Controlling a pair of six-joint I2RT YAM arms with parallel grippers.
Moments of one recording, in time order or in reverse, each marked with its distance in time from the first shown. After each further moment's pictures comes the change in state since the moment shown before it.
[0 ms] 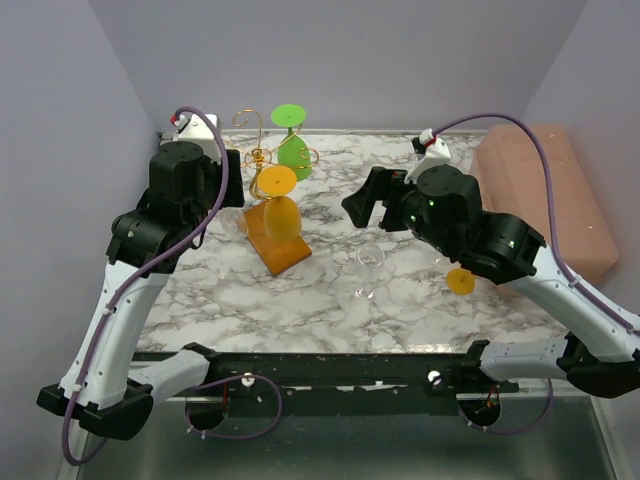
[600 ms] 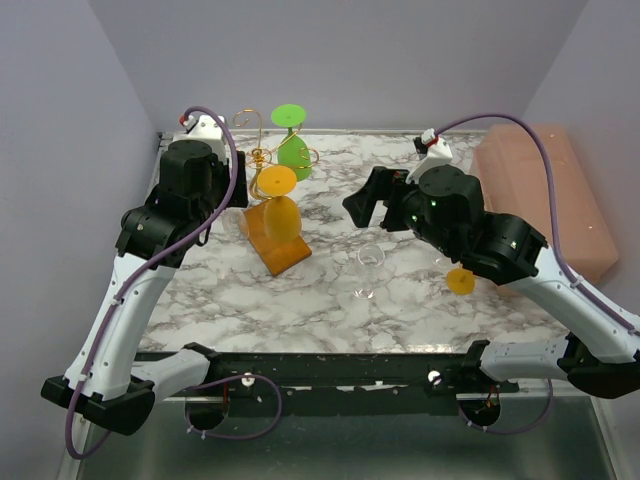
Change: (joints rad) left arm 0.000 0.023 -0.032 0.018 -0.001 0.008; right arm 0.000 -0.005 0.000 0.000 0.004 0.000
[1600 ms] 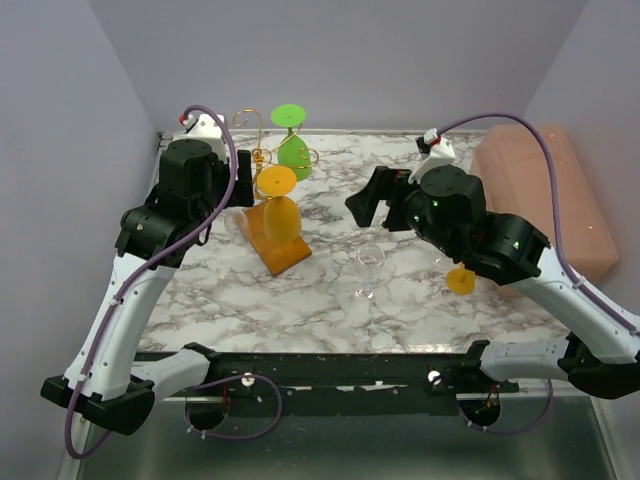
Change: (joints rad) left arm -0.002 0.002 0.014 -0.006 0.005 -0.006; right arm 0.000 0.000 0.011 -0.018 0.014 0.000
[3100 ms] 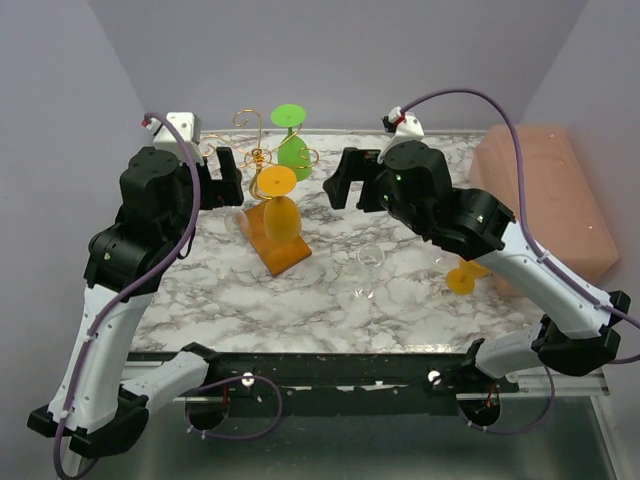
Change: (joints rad) left arm 0.000 -0.130 0.043 0.022 0.010 -0.031; right arm 0.000 0.209 0.214 -0.013 0.024 -0.071
